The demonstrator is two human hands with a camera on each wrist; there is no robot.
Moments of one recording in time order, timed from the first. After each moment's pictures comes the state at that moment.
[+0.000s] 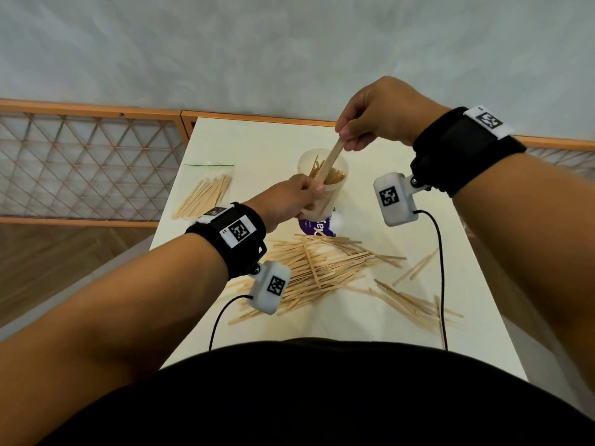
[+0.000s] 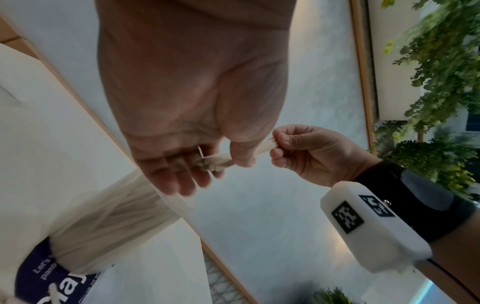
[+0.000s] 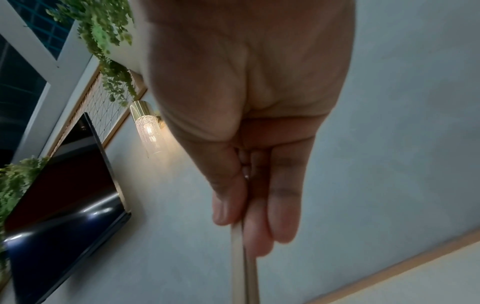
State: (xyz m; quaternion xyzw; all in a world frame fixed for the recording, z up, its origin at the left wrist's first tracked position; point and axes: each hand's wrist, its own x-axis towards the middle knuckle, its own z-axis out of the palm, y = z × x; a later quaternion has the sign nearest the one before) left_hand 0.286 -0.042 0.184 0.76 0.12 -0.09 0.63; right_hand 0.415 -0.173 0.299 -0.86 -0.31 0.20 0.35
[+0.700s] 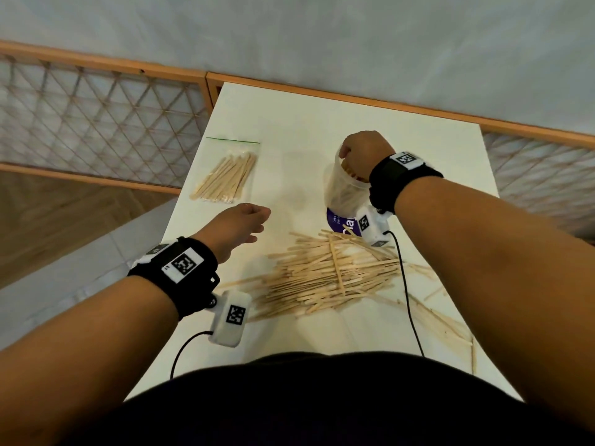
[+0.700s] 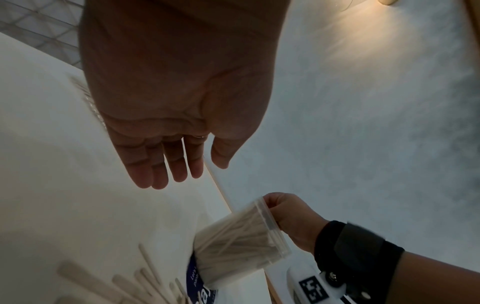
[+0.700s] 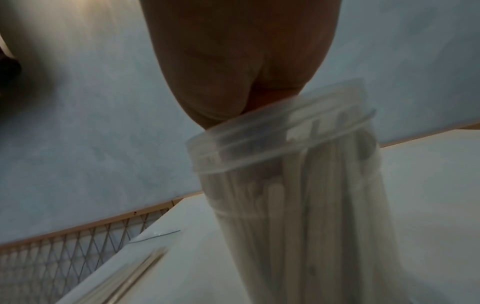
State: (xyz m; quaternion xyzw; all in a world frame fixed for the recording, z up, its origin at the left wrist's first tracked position) left_hand 0.232 0.054 0.104 0.68 0.35 -0.07 0.63; right_hand 0.469 -0.081 0.151 -0.93 -0.32 0.15 0.01
